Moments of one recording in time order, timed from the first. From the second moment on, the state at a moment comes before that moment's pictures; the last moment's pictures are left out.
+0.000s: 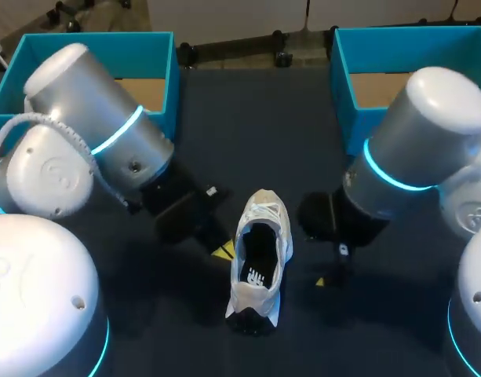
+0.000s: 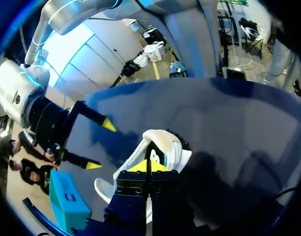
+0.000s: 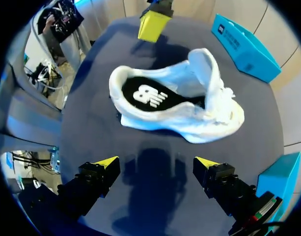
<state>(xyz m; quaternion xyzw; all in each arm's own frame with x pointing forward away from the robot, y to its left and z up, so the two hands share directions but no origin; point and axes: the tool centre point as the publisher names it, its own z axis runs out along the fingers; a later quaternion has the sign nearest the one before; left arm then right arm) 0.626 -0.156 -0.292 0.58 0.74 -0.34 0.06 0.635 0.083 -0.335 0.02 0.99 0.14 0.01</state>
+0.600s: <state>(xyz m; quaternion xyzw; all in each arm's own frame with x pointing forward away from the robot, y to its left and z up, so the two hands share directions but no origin) 0.631 -0.159 -0.291 0.62 0.72 -0.31 -0.03 0.626 0.044 -0.317 0.04 0.99 0.14 0.00</state>
